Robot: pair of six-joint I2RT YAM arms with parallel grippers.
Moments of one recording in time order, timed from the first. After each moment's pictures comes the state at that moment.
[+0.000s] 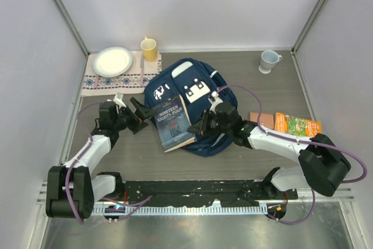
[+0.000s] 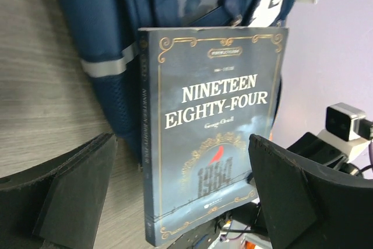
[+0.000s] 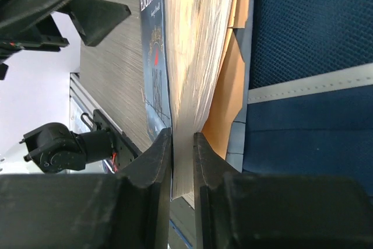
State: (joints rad) left arm -0.02 1.10 0.48 0.06 0.58 -0.90; right arm 0.76 1.33 0.67 0.14 -0.25 0.88
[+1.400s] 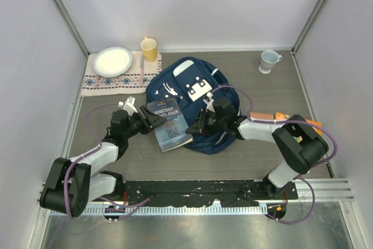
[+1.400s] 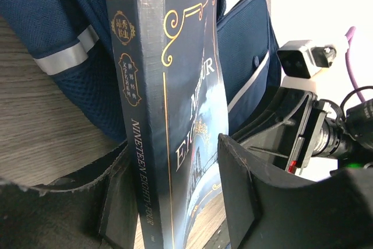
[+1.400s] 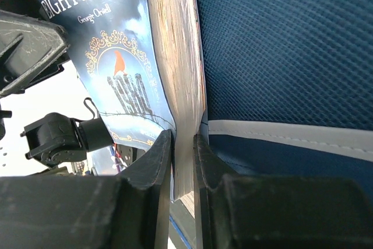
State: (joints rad) left arm -0.24 1.20 0.28 0.54 0.46 -0.96; right arm 0.66 1.59 0.67 0.29 -0.49 0.89
